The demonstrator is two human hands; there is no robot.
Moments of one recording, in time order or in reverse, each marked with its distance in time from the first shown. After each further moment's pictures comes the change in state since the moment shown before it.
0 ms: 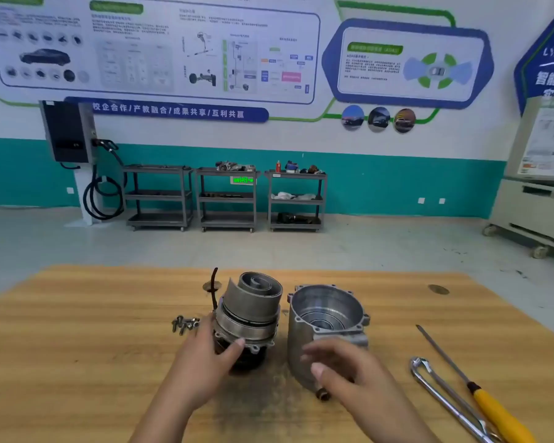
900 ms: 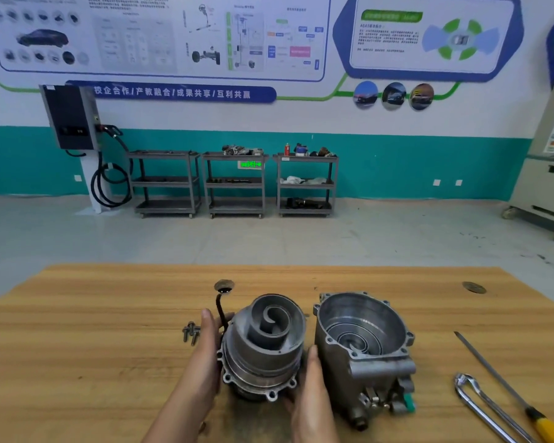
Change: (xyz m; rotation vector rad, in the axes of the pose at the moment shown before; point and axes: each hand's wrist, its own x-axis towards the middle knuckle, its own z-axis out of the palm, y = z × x) left_hand 0.065 -0.033 0.014 -0.923 -0.136 -0.232; right_hand 0.104 0.038 0.110 0.920 0.242 0.576
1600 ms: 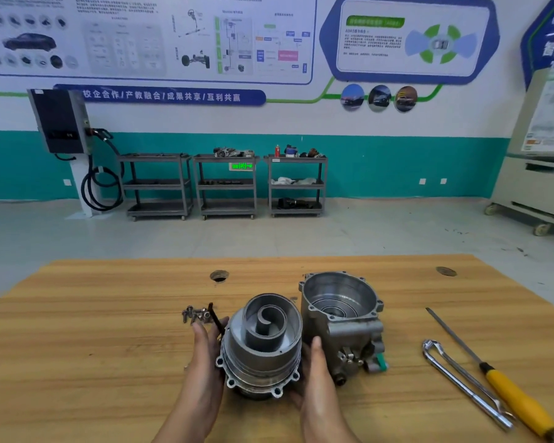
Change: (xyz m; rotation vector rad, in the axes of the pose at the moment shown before) left_hand -0.054 -0.030 0.002 -0.240 -0.042 0.026; right_hand -0.050 0.016 -0.032 -0.157 0.015 -0.071
